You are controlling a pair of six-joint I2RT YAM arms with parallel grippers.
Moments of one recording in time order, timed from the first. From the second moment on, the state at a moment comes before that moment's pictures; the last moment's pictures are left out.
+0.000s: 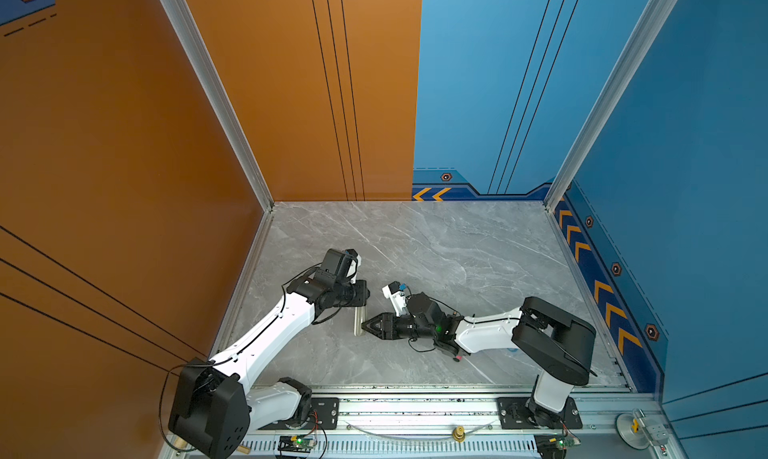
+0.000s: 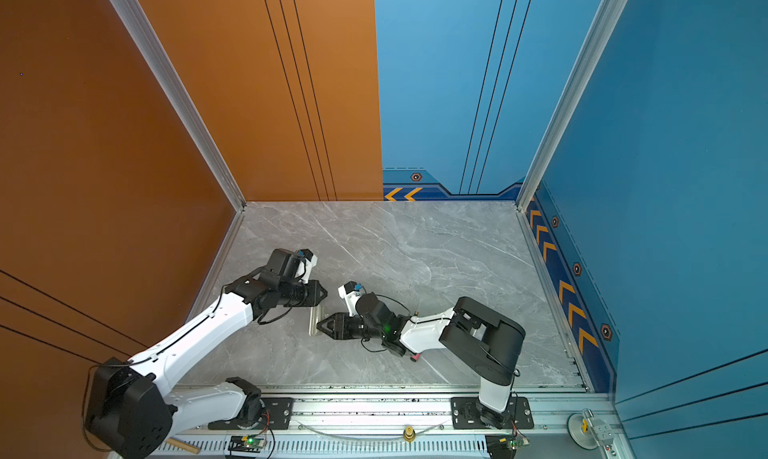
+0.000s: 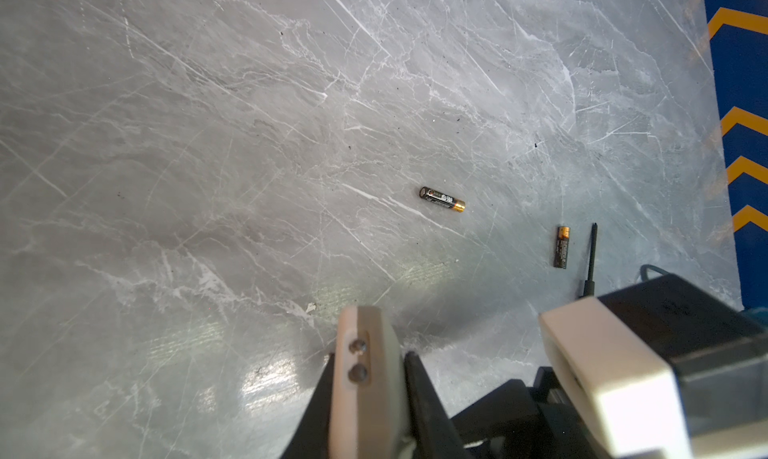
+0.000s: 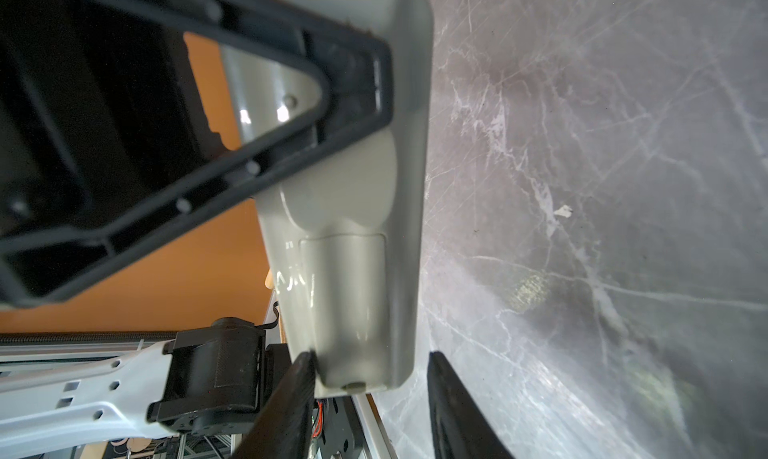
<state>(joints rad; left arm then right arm) -0.42 1.21 0.87 -0.62 0.19 -0.42 1.03 1.78 0.76 0.66 -0.32 1.00</state>
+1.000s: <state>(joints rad) -0.42 1.20 0.87 -0.62 0.19 -0.42 1.03 1.80 0.76 0.73 -0.34 1.01</state>
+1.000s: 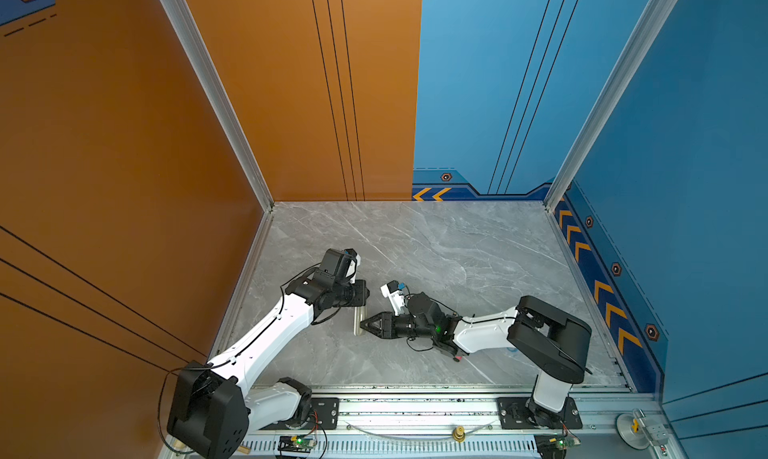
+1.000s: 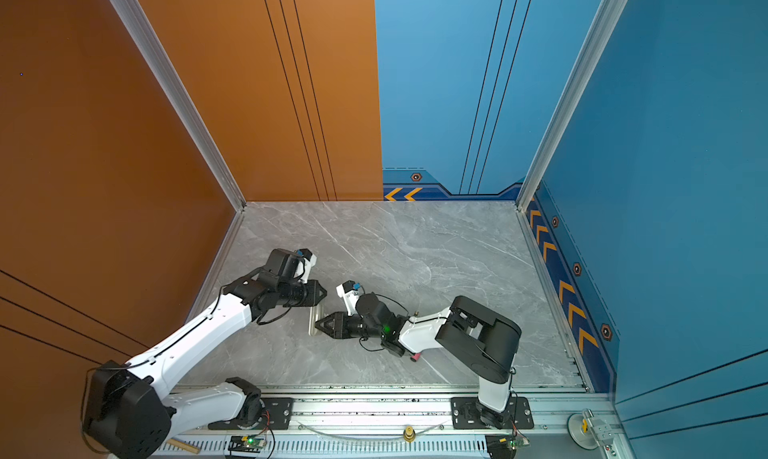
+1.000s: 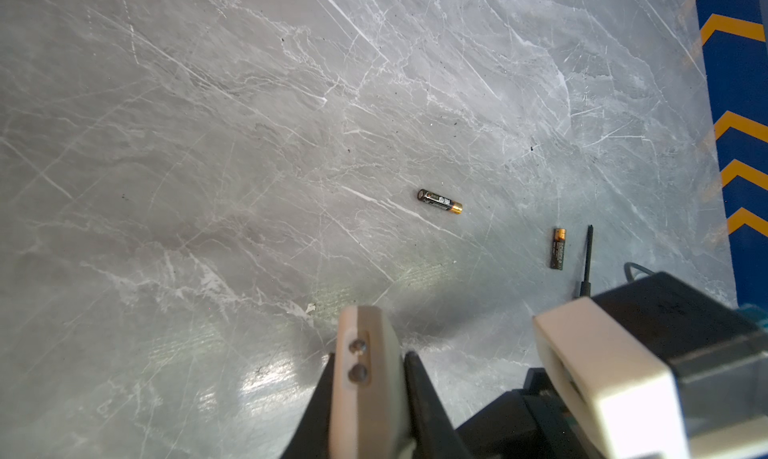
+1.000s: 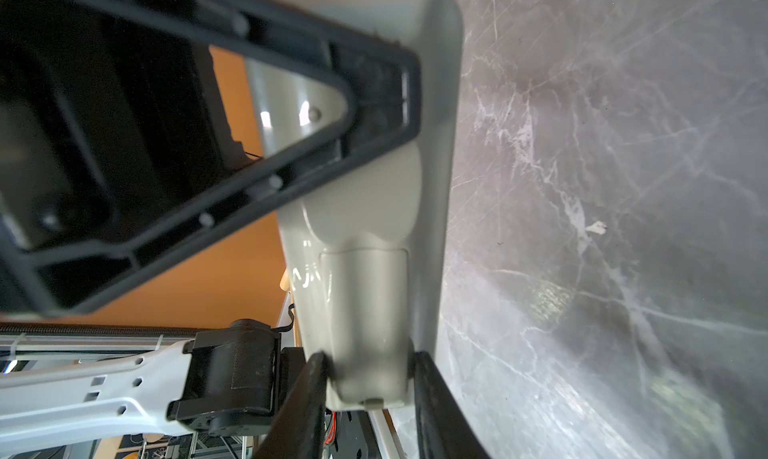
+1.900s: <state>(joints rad) -0.41 1.20 0.87 -0.62 0.18 -0.42 1.03 1.80 0.76 0.73 -0.35 1.02</state>
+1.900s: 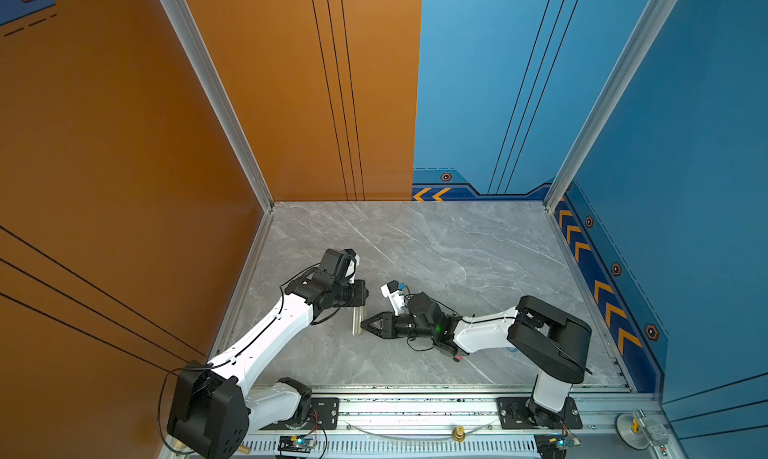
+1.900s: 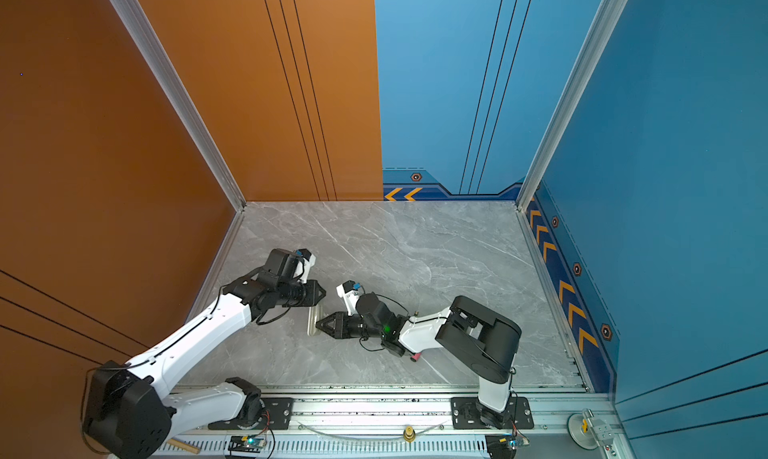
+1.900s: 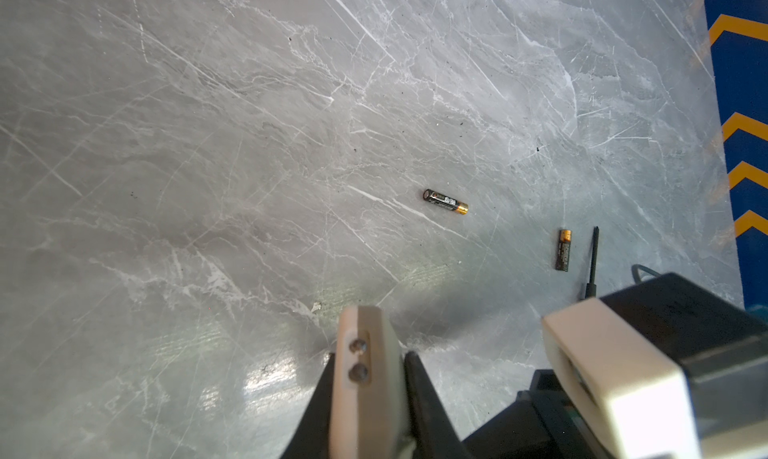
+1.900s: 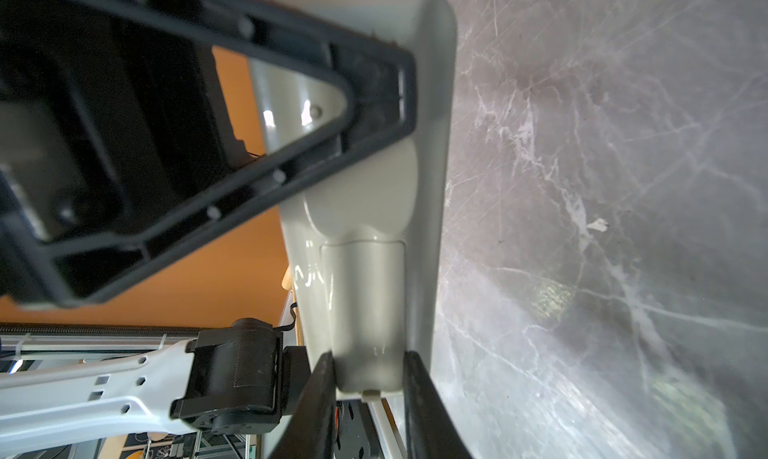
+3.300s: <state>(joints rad) -0.41 1.18 0.85 -0.62 0.19 -0.42 1.04 1.80 0.75 0.73 -0.35 1.02</state>
